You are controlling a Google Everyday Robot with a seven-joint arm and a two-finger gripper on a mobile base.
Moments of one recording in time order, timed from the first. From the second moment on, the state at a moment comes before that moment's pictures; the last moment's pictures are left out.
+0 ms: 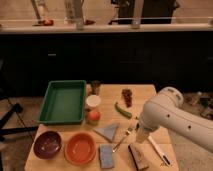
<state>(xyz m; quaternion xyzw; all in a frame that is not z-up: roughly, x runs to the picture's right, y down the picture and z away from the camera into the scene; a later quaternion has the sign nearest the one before) 0.173 0.182 0.666 -0.26 0.02 0.19 0.95</state>
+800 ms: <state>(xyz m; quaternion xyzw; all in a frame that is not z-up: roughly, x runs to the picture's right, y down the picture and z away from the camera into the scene) 0.095 0.267 0.670 -0.26 0.02 0.21 0.94</state>
